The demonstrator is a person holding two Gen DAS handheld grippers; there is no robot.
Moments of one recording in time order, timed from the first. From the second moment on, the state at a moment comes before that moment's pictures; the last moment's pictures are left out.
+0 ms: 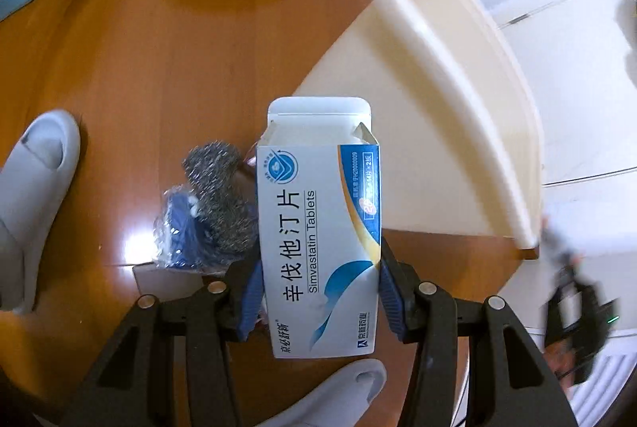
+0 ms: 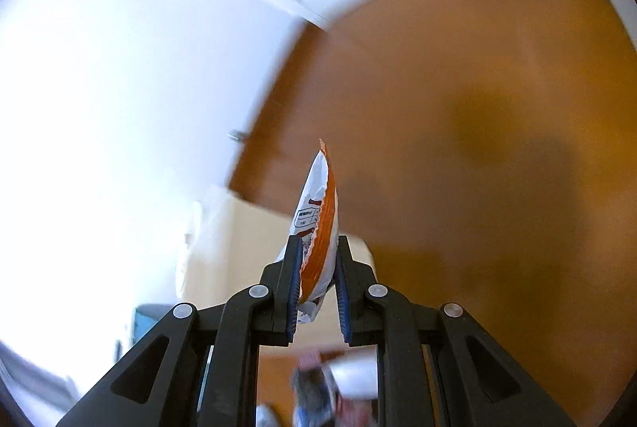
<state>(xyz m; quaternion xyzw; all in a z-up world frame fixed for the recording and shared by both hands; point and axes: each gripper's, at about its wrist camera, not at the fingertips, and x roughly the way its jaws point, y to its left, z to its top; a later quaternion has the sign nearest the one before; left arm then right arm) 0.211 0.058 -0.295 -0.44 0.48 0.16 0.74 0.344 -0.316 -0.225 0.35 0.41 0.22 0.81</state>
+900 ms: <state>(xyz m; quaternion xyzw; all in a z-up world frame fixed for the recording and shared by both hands) 0.225 0.067 -0.211 -0.37 0.40 0.15 0.83 0.402 -0.055 -0.187 -0.16 0.49 0.32 0.79</state>
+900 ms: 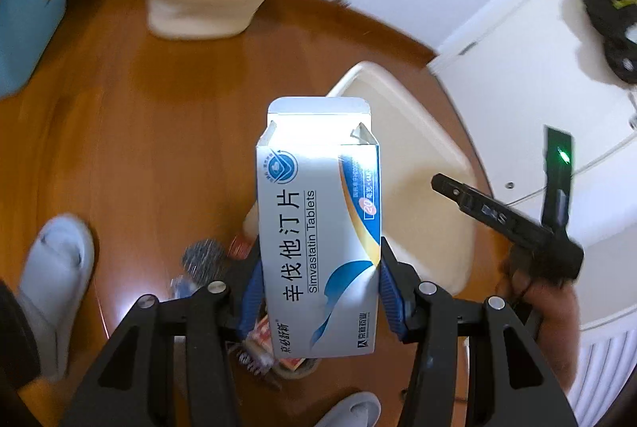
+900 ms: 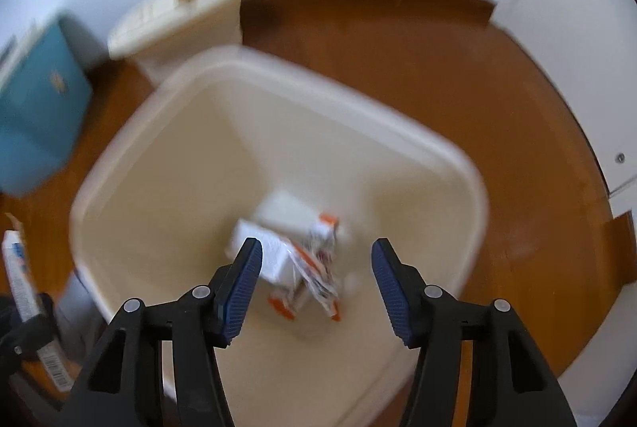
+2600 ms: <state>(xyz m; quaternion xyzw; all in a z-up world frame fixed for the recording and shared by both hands) 0.275 -0.035 -0.230 -0.17 0.50 0.09 0.84 0.261 -0.209 -0.396 0.21 0.62 0.32 0.68</state>
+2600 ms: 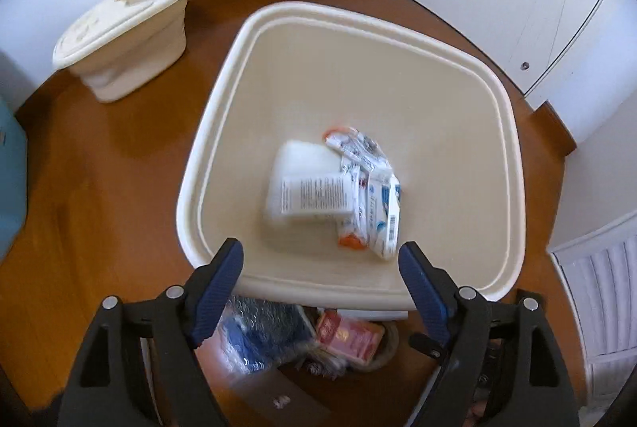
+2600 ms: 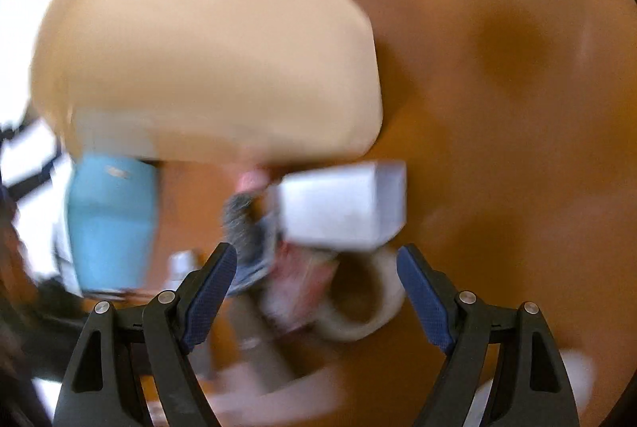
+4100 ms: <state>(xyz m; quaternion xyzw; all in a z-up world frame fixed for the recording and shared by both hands) 0.251 0.081 -0.465 -0.46 0.56 0.27 0.63 0.231 -0.224 -0.403 0.28 0.61 0.36 0.65</state>
